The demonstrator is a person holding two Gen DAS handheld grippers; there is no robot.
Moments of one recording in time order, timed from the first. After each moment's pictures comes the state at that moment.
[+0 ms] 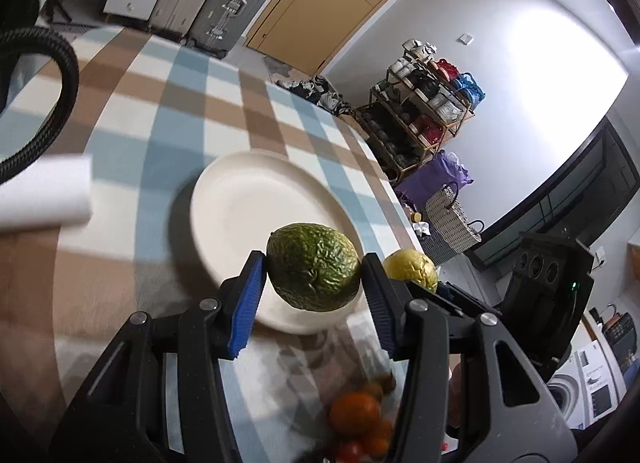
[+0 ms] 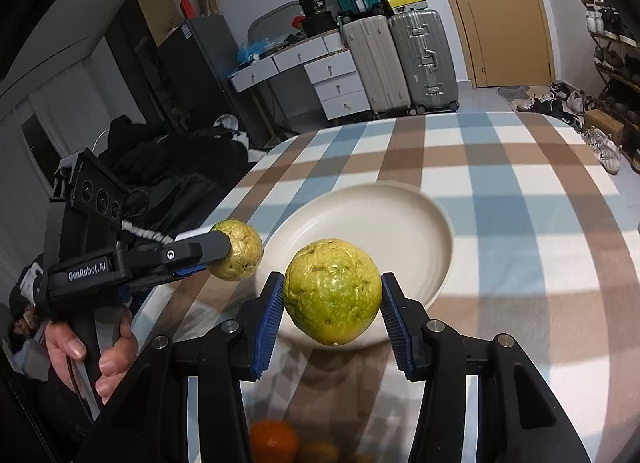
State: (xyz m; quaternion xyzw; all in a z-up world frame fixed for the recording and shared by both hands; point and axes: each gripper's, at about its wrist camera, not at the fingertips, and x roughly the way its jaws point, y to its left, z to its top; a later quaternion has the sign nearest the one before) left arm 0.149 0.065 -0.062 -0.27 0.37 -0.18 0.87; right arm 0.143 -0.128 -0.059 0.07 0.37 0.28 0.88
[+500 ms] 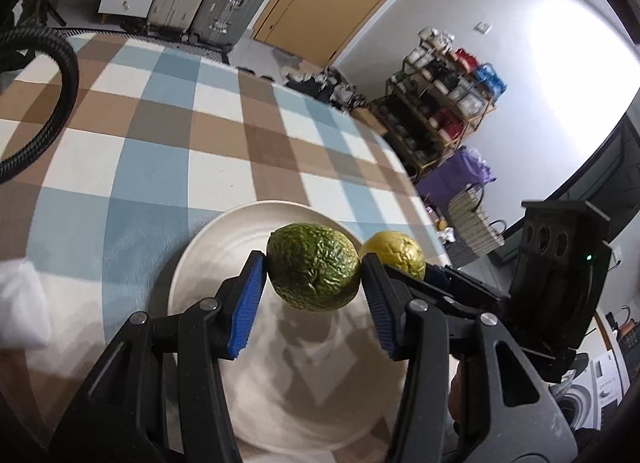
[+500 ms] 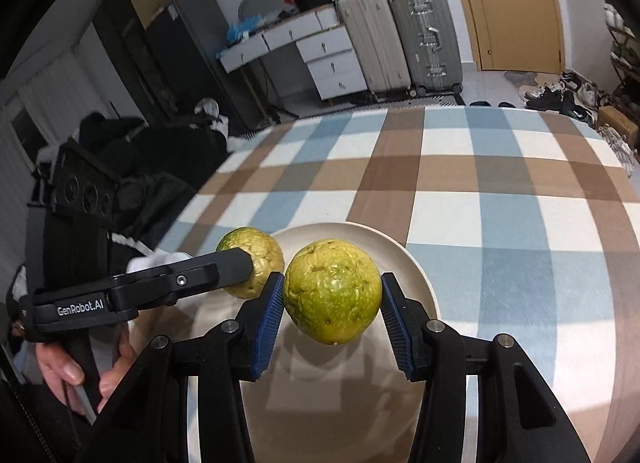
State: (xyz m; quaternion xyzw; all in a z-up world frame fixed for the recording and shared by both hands) left arm 0.262 0.054 -0.085 -0.25 0.41 -0.16 0.86; right arm 0.261 -0.106 -0.086 0.04 0.41 0.28 0.86
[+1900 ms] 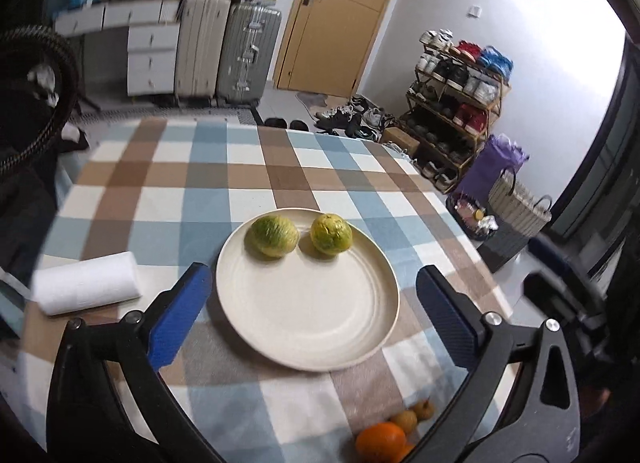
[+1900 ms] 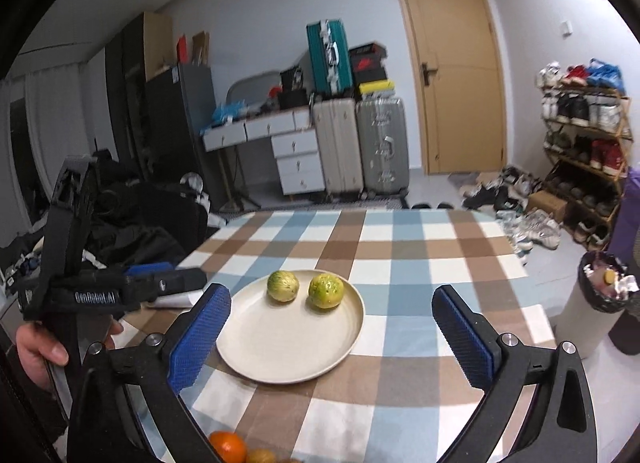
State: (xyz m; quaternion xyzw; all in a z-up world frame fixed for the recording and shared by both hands) left arm 0.142 0.011 -0.006 -0.11 0.34 -0.08 0.93; right arm 0.079 -0.173 -0.001 0.02 0.21 0.19 0.96
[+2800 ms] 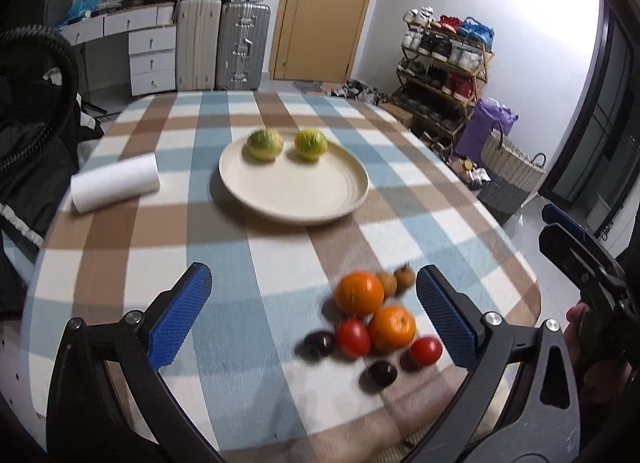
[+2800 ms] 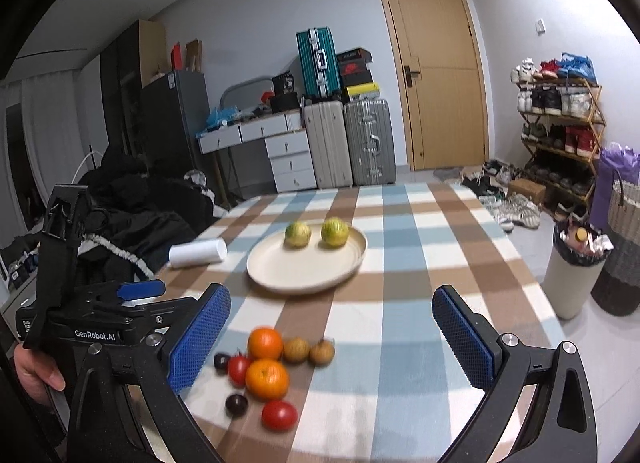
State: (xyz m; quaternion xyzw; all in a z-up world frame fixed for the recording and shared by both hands) left arm -0.023 -0.022 -0.035 -0.07 0.36 -0.09 0.93; right arm -0.057 -0.182 -0.037 0.03 0.22 0.17 0.96
